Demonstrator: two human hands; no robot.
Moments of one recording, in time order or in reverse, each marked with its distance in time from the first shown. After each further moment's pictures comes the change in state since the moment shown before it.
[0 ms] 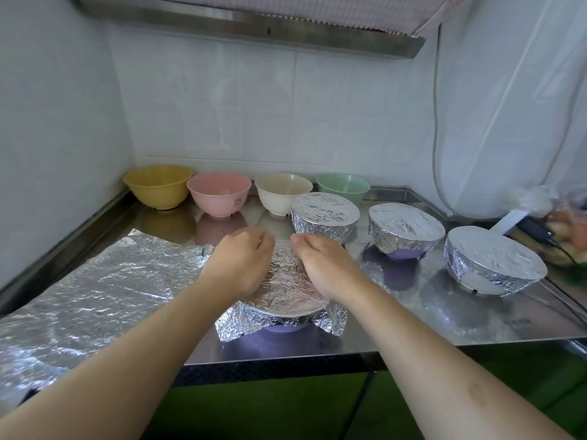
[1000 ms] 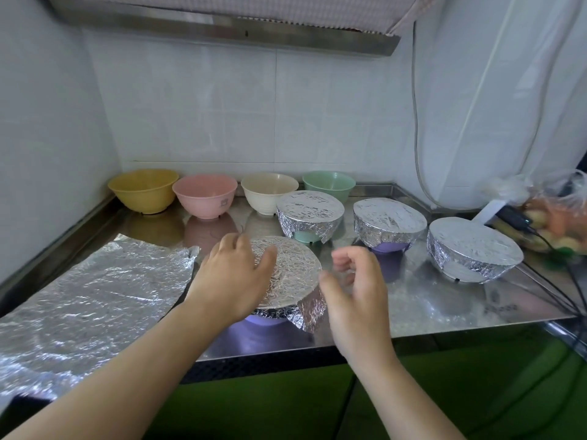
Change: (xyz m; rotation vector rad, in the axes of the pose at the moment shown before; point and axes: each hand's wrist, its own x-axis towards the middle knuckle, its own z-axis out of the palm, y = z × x) left_hand -0.025 0.006 0.014 0.266 -0.070 -0.039; right_hand -0.089 0.032 0.006 0.324 0.584 -0.115
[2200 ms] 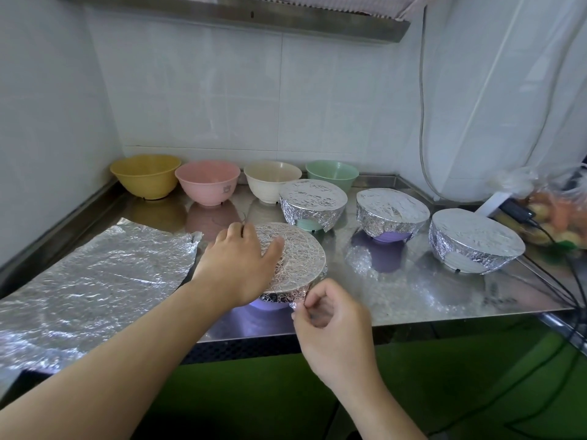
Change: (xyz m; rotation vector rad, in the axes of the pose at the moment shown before) left_hand 0.004 -0.006 0.007 0.107 -0.035 0.058; right_hand -0.051 0.010 0.016 0.000 -0.169 0.103
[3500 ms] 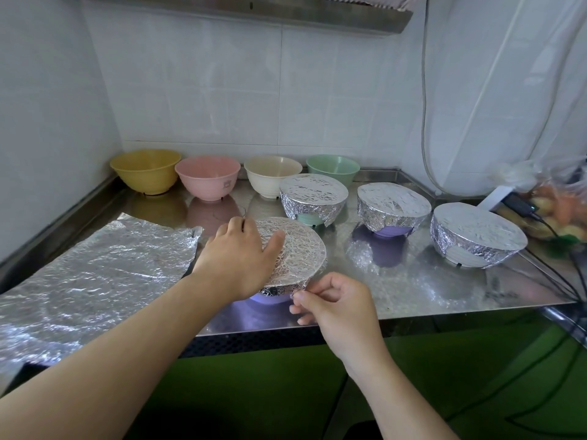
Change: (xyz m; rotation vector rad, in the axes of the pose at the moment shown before) left_hand 0.007 0.000 0.009 0.015 0.036 0.007; right_hand 0.019 -0.008 -0.009 0.298 -0.121 0.380
